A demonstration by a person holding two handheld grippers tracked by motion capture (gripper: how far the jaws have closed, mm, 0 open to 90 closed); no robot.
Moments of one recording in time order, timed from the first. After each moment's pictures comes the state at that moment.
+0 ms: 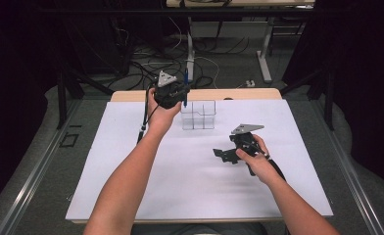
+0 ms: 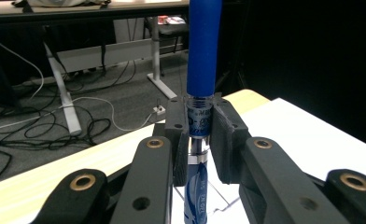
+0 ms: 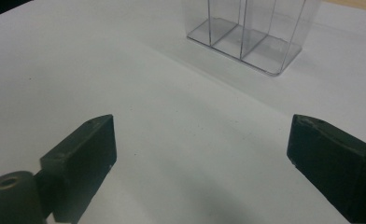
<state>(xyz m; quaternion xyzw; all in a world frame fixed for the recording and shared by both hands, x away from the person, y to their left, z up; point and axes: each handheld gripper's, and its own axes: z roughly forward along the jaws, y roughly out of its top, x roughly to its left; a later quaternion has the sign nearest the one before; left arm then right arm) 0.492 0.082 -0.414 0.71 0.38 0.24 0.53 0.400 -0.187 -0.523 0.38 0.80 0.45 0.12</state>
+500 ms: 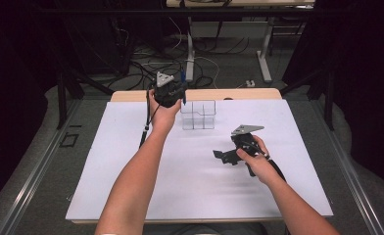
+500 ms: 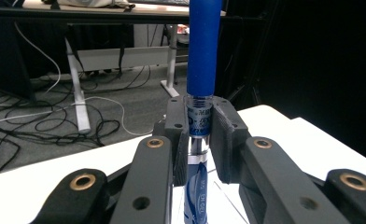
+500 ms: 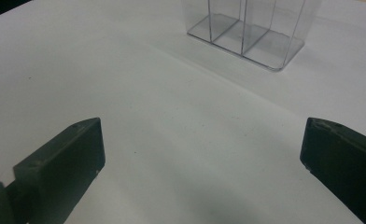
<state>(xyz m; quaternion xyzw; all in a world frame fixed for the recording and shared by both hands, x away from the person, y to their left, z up) 0.506 0.082 -0.430 0.68 0.42 0.25 0.55 0.400 -0.188 -0.527 0.39 0.80 0.45 0.12</state>
